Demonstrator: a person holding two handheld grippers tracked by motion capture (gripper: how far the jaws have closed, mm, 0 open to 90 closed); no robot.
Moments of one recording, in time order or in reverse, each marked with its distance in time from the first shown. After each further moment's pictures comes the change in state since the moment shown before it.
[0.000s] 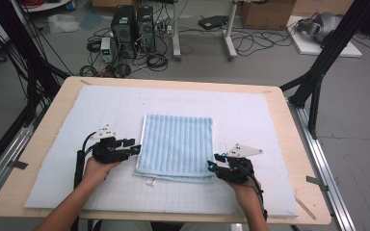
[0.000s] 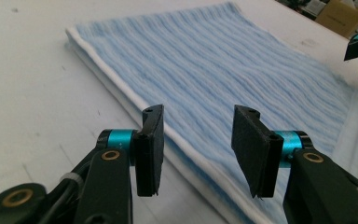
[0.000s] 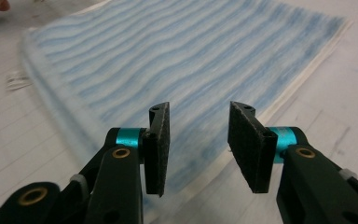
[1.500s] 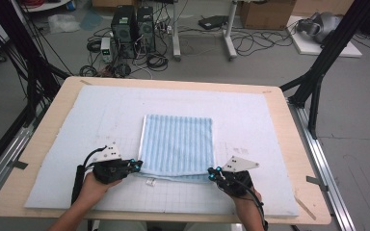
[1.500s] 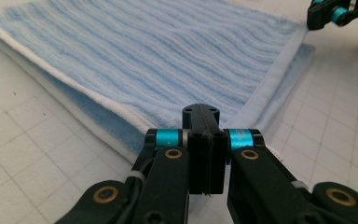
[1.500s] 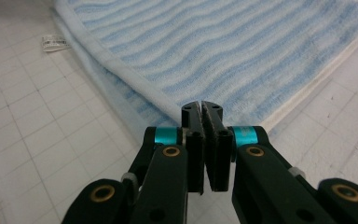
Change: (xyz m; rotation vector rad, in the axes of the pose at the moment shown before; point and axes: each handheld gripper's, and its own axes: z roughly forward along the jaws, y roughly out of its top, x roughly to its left) left arm -0.046 -0.016 -0.016 0.053 -0.081 0.148; right arm 0.030 -0.013 -0.012 0.032 -0.002 -0.080
